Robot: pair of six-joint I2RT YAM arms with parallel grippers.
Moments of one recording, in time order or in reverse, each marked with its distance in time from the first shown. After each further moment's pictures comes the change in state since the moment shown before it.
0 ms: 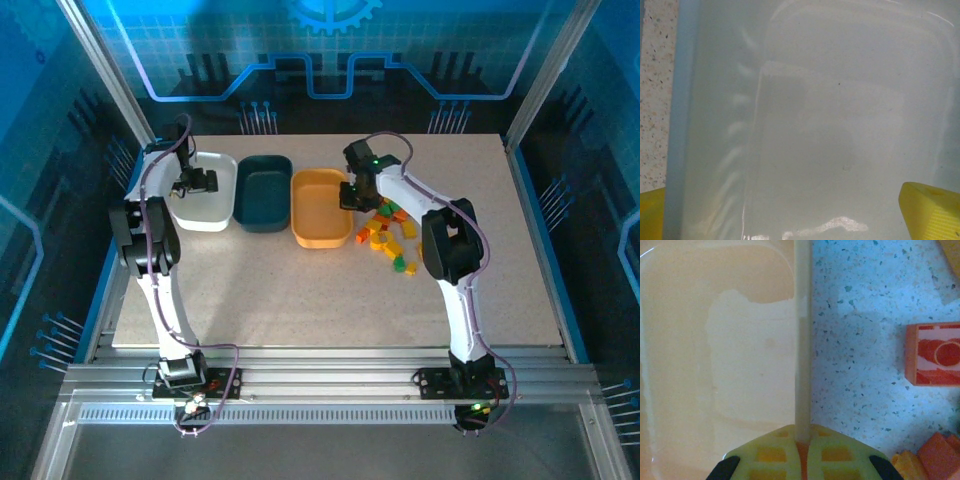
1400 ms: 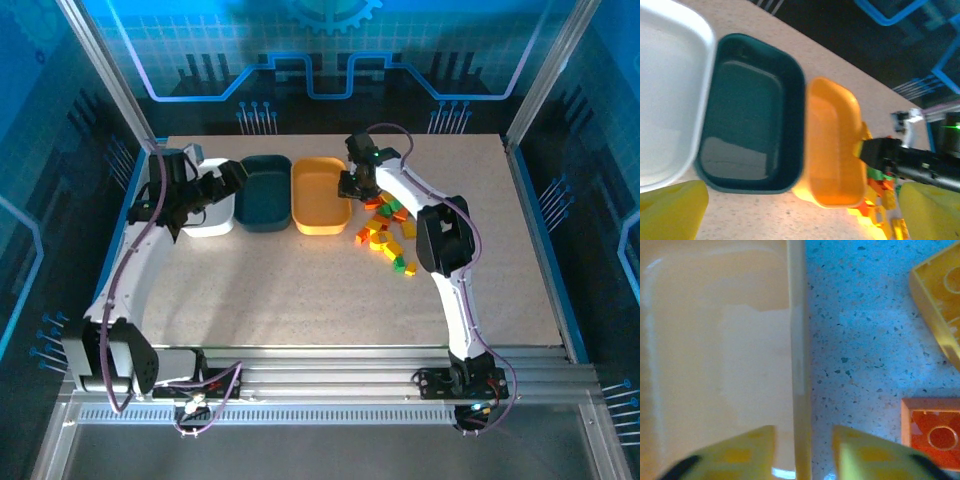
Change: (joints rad) left arm -0.177 -0.898 -0.717 0.436 0.420 -0.540; right arm -0.035 0.125 0.187 -0.003 -0.017 0.006
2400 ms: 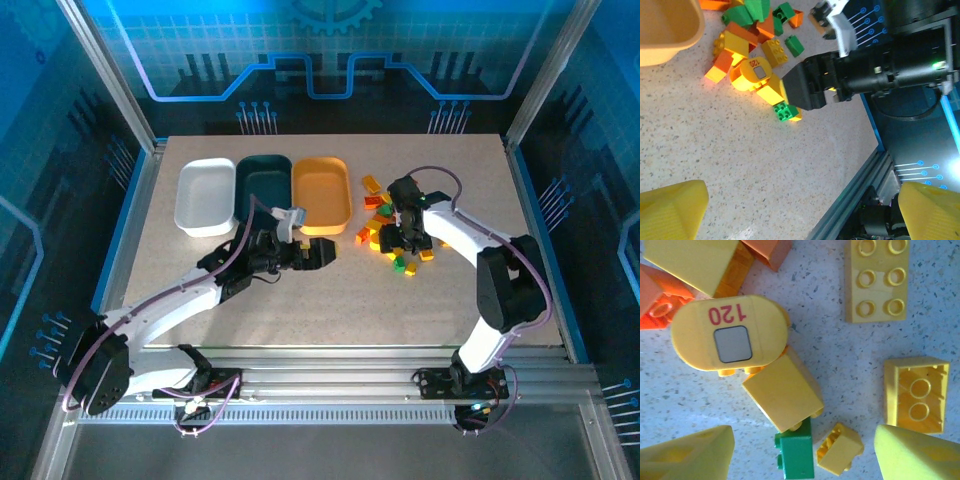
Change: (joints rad) left arm -0.637 -0.073 -0.404 0.438 0.060 -0.151; right arm -0.057 -0.642 -0.874 0.006 0.182 -0.193
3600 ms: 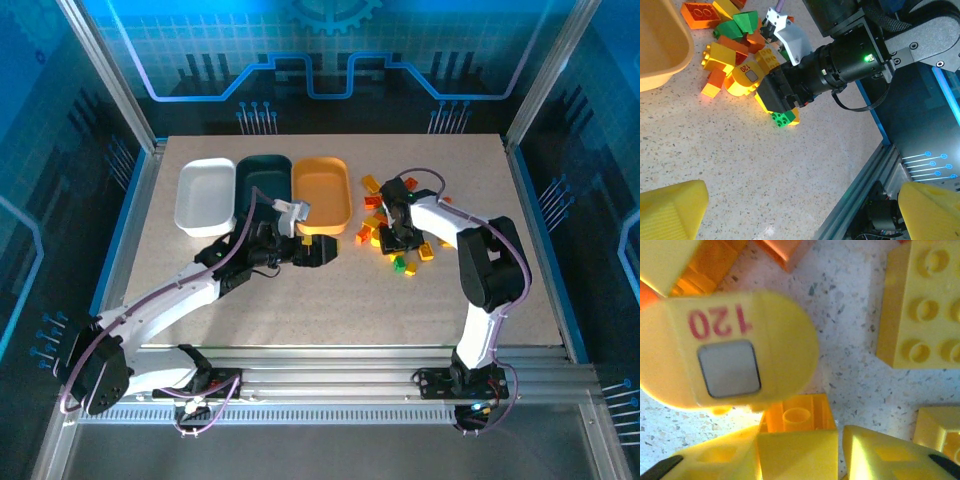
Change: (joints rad) left arm 0.000 0.002 0.079 -0.091 0.002 0.097; right arm 0.003 0.158 0.063 0.018 -0.005 -0.065
